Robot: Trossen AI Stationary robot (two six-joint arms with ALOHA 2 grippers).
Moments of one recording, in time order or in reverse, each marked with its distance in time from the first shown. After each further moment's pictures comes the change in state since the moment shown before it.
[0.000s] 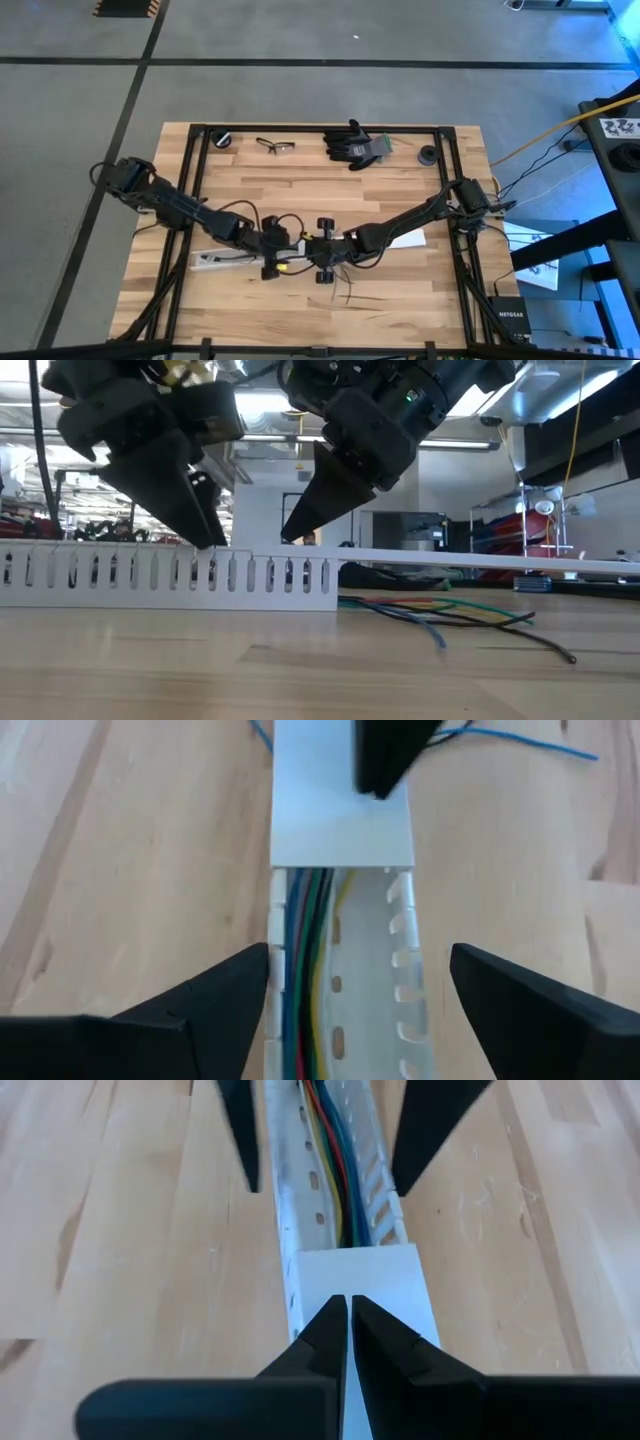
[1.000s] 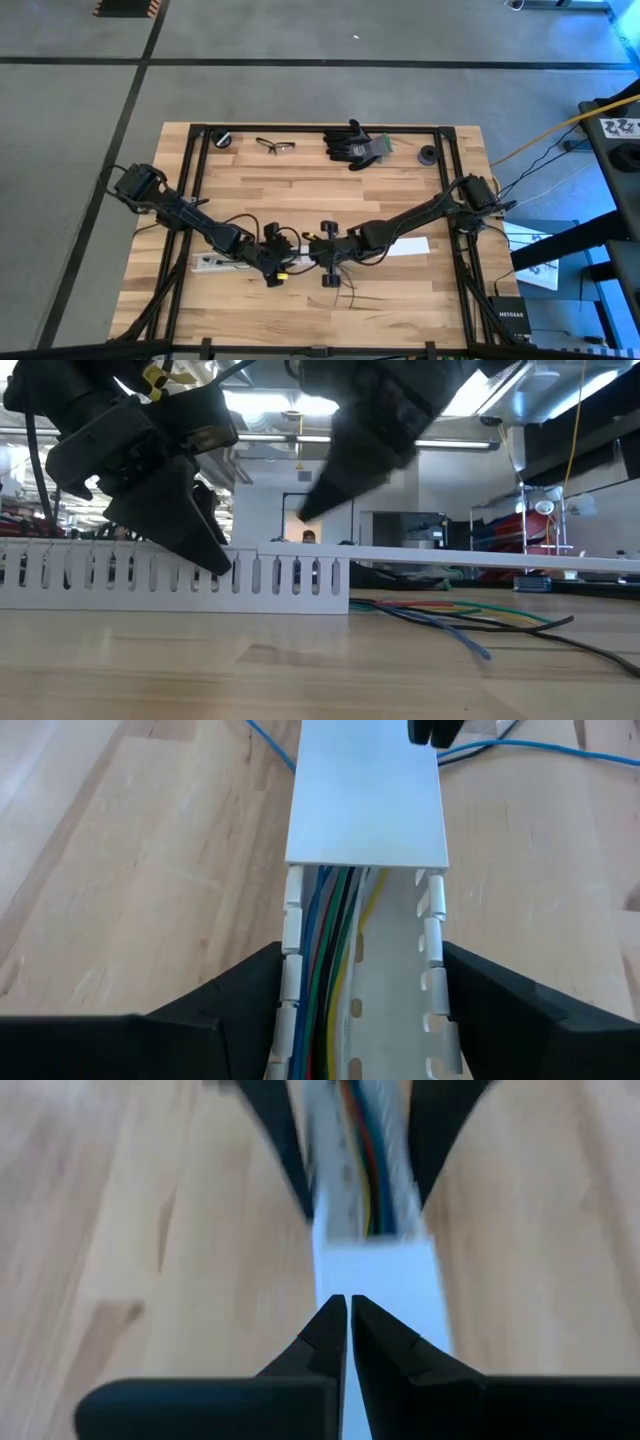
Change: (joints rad) left arm -0.096 0.113 -0.035 0.199 -0.183 -0.047; right arm 0.000 -0.058 0.000 -0.079 -0.152 0.068
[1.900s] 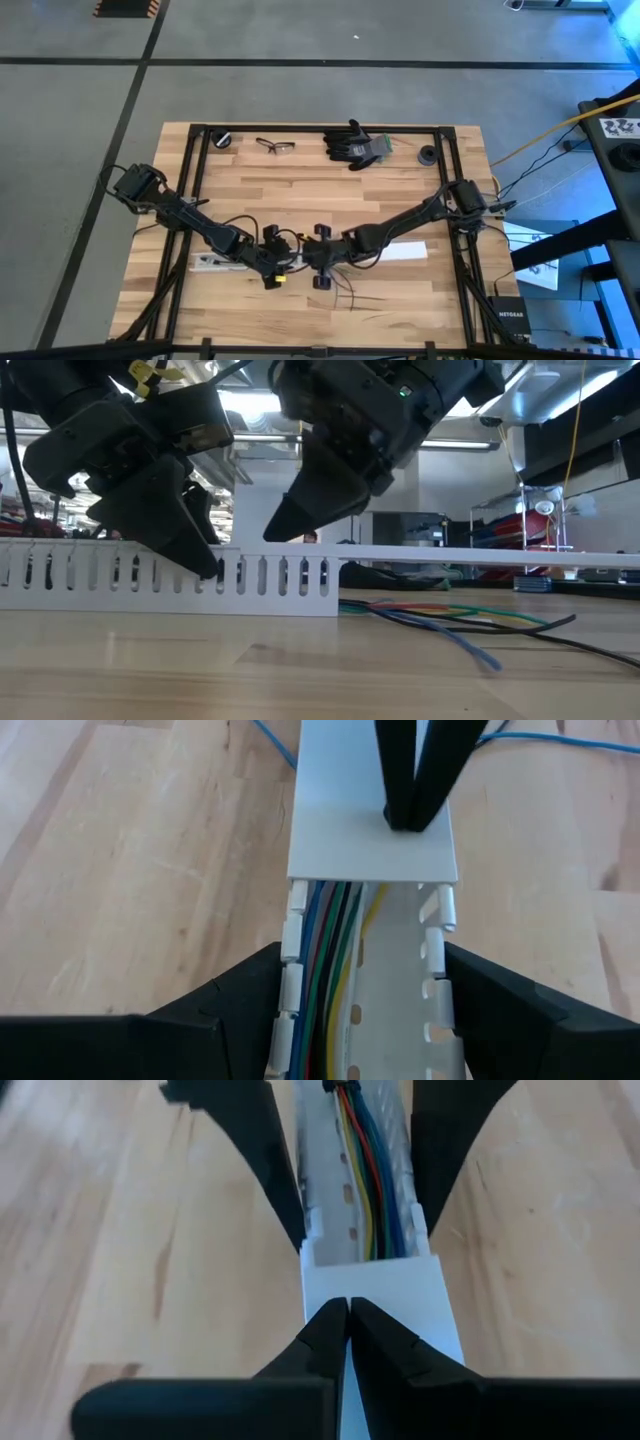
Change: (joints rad) left arm -0.001 0.001 -0.001 0.002 0.019 0.005; right arm 0.000 0.095 -0.004 0.173 -0.022 0.060
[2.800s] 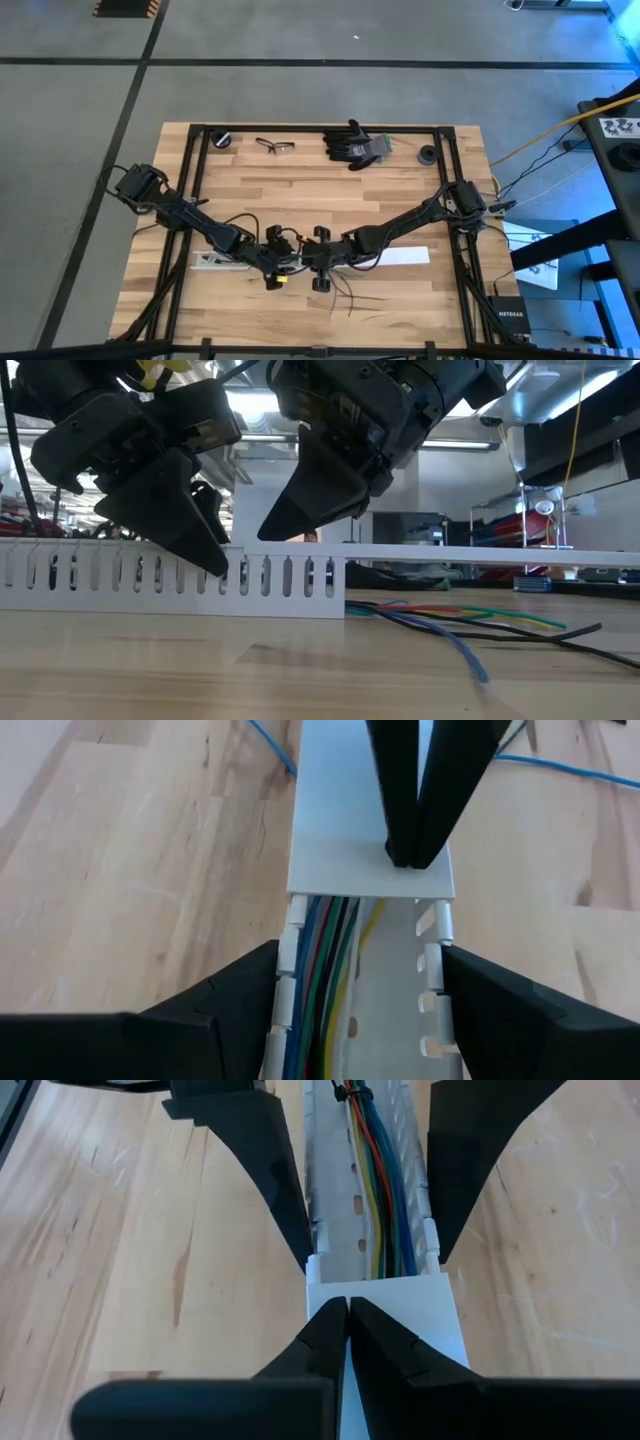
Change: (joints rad) left arm 0.023 0.004 0.000 0.059 0.029 0.038; right arm 0.001 0.027 0.001 0.012 -0.010 0.025
